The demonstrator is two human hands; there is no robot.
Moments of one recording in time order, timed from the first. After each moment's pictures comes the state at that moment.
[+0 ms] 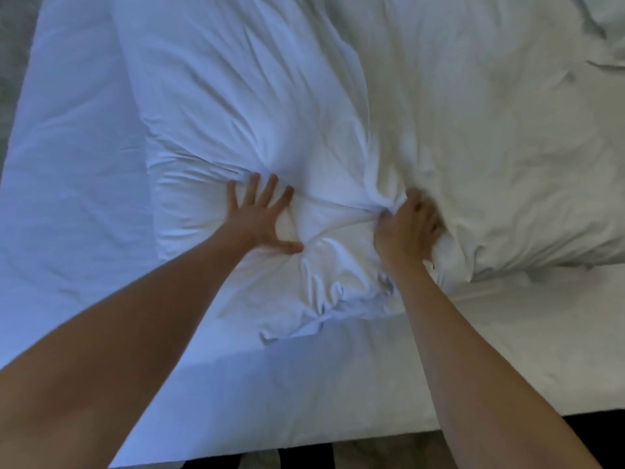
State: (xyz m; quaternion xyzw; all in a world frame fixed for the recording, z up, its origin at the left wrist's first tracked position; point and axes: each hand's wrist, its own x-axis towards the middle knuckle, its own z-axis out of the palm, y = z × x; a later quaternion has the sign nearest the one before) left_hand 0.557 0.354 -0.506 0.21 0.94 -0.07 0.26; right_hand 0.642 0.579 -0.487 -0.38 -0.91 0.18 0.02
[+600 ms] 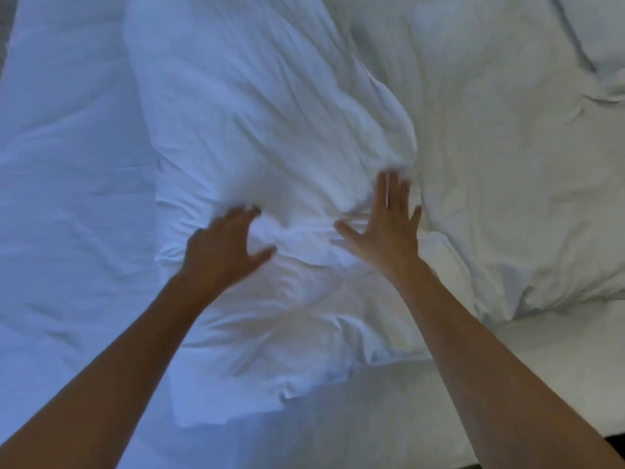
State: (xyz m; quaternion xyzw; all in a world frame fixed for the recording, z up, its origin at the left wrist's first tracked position) left_hand 0.531 0.265 -0.476 0.14 0.97 0.12 0.18; right_hand 0.566 0.516 -0.471 -0.17 -0.97 0.17 -0.09
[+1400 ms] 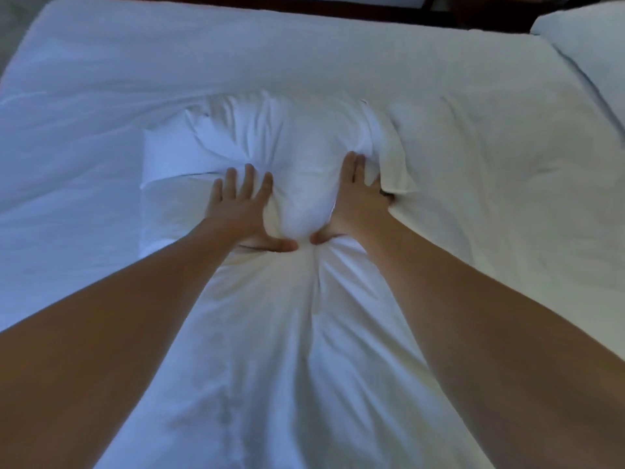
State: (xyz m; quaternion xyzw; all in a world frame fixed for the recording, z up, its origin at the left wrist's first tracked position) left_hand 0.245 0.319 -0.555 0.16 0.96 0.01 0.22; right_hand 0.276 0.509 -0.520 -0.13 -0.98 0.05 -0.17
